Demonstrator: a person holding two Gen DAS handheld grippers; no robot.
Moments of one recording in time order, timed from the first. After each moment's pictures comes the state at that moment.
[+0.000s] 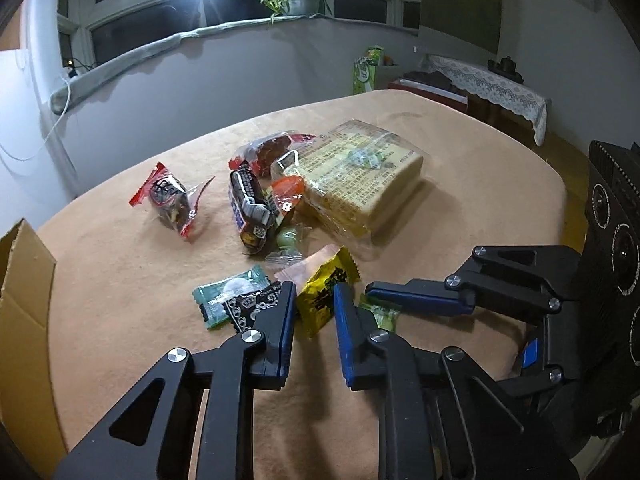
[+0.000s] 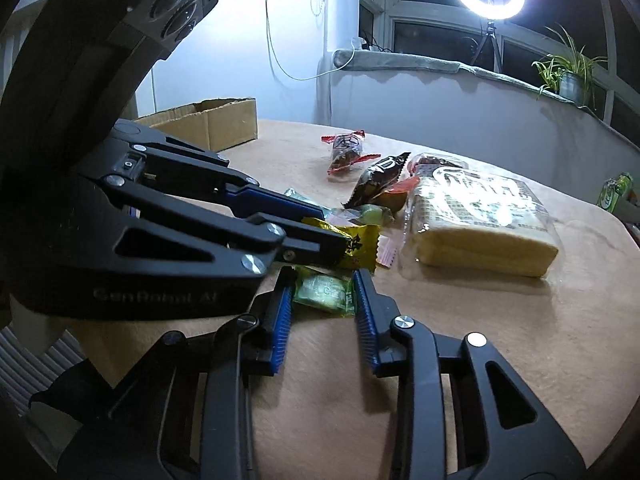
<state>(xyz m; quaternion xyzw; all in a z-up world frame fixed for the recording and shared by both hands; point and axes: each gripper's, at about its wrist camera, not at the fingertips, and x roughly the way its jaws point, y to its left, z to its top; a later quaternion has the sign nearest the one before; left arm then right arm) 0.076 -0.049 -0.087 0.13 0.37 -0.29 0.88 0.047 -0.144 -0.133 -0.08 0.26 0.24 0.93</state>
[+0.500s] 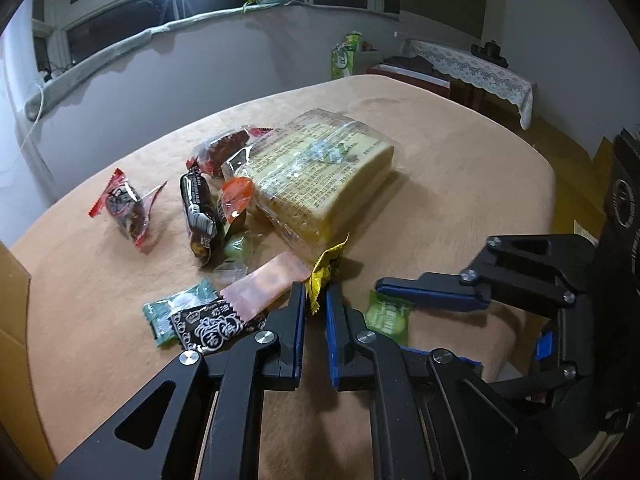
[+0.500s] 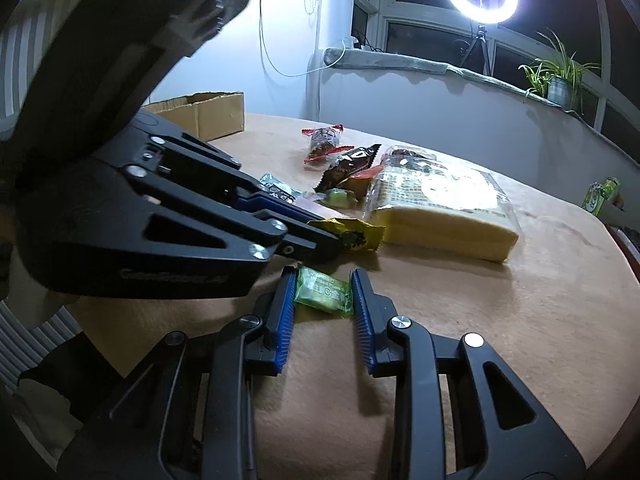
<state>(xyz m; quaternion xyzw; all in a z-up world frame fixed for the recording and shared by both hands) 0.082 -0.076 -0.095 0.14 0.39 -0.31 0.86 0.034 -0.168 -0.130 -0.10 0.27 0.22 0.93</state>
